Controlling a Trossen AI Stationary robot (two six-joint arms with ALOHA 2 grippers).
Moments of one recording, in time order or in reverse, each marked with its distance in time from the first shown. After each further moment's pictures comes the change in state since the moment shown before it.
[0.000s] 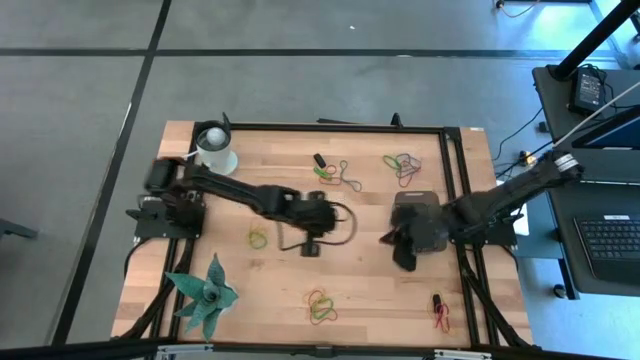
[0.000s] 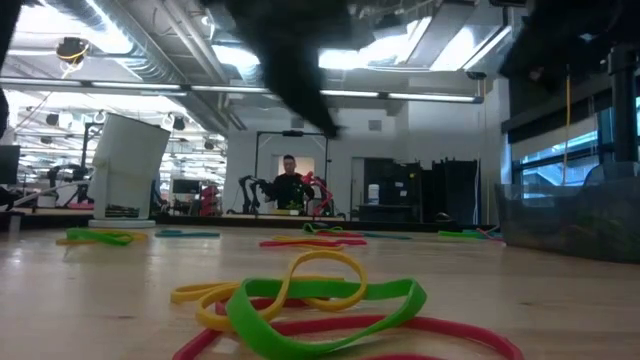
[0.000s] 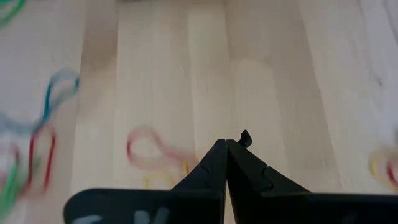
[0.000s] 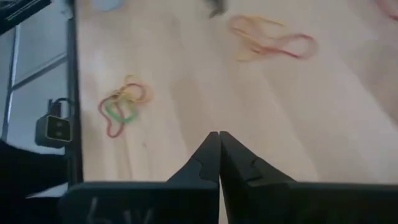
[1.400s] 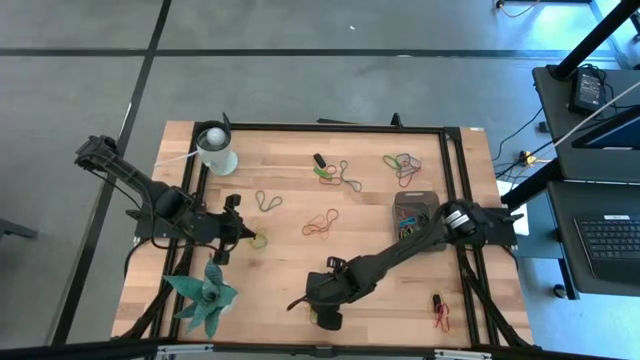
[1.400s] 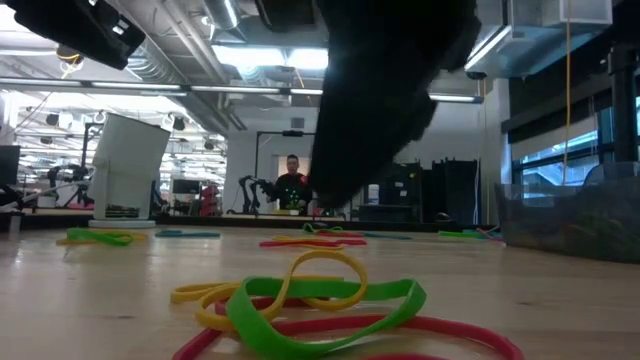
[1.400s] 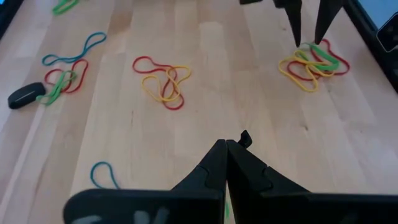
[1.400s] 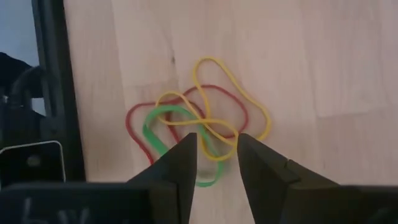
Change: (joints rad) left arm -0.422 -0.915 -0.629 -0.126 -0.312 -0.274; right arm 0.032 1.082 0.945 -0.218 -0.202 -0.097
